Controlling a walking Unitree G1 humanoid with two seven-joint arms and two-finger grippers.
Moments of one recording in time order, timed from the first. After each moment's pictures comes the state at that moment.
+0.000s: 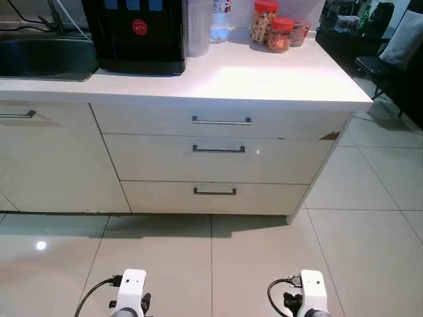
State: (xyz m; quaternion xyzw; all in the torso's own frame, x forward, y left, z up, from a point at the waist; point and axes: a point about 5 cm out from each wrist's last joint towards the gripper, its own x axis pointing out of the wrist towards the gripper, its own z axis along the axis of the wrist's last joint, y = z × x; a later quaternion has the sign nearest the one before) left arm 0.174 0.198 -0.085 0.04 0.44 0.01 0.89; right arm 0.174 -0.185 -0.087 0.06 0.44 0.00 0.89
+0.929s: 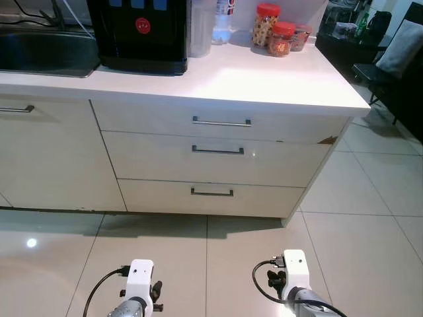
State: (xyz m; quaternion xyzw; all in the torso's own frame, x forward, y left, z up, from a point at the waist) left arm 0.192 0.182 -0.078 0.00 0.41 -0.02 0.91; right arm 0.210 -0.158 -0.070 0.04 0.40 0.06 0.91
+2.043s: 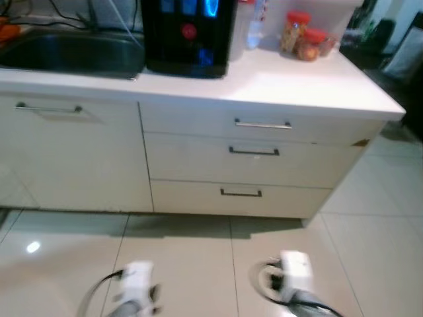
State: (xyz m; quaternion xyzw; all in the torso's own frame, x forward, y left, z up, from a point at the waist) left arm 0.184 0.196 -0.080 0.00 0.43 0.01 0.90; right arm 0.211 -0.143 -0.070 0.06 0.40 0.07 0.91
